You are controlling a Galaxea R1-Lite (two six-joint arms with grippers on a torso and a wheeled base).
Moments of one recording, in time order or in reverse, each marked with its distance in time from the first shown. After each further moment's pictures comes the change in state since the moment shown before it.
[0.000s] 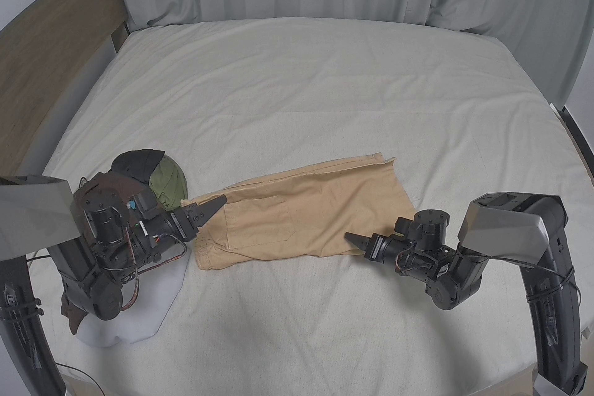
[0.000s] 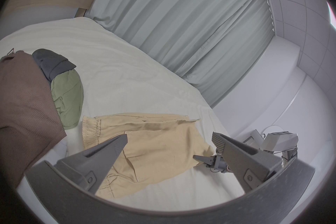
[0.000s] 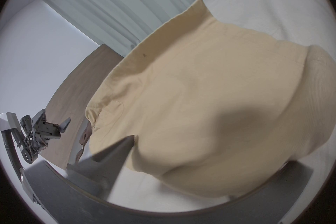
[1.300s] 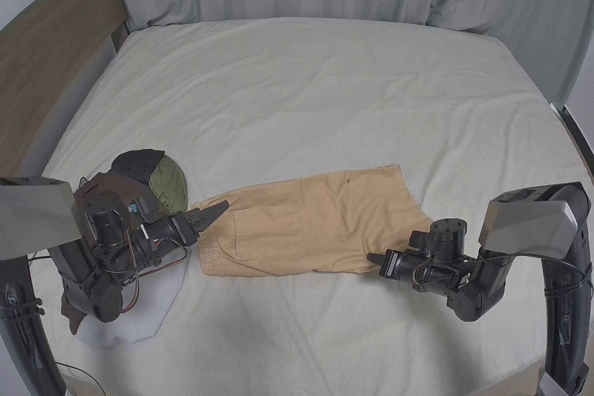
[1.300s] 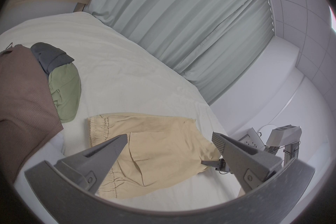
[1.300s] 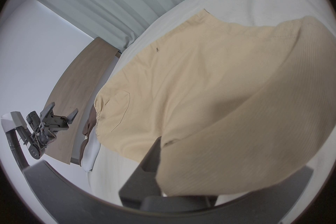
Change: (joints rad) left arm 0.000 0.008 0.013 0.000 -0.030 -0.006; right arm 0.004 -0.140 0.261 -0.013 0.000 0.000
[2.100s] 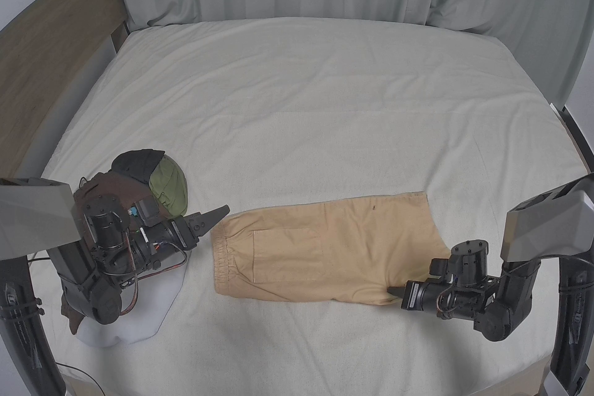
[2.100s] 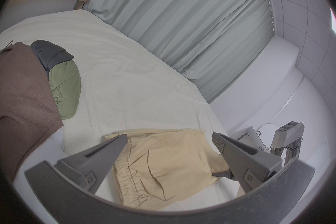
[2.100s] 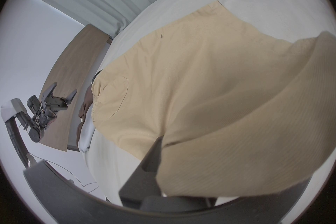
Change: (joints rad) left arm 0.002 -0.001 0.020 0.000 -0.023 0.000; right arm -0.006 -0.100 0.303 -0.033 -0.002 -0.044
